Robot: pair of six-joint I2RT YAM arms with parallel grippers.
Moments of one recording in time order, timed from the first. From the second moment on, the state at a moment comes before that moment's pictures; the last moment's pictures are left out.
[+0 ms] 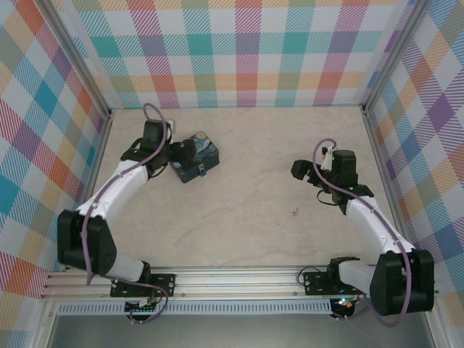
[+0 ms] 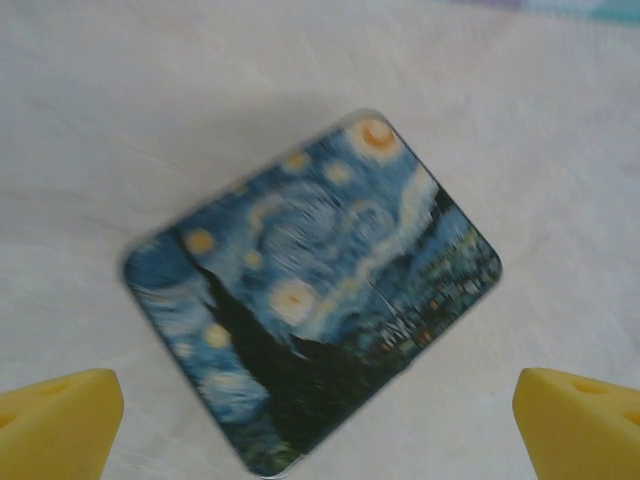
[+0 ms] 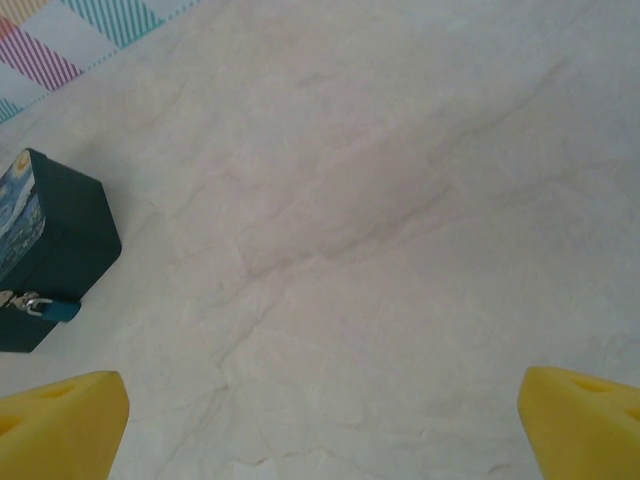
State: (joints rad) left arm -0.26 1.48 1.17 -0.46 -0.01 -0.28; right arm 0.10 1.13 0.69 -0.25 -0.28 0.44
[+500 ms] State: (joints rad) left arm -0.39 1.89 1.48 -0.53 0.10 -0.32; right arm 0.12 1.13 0.70 -0.41 -0.26 0.50
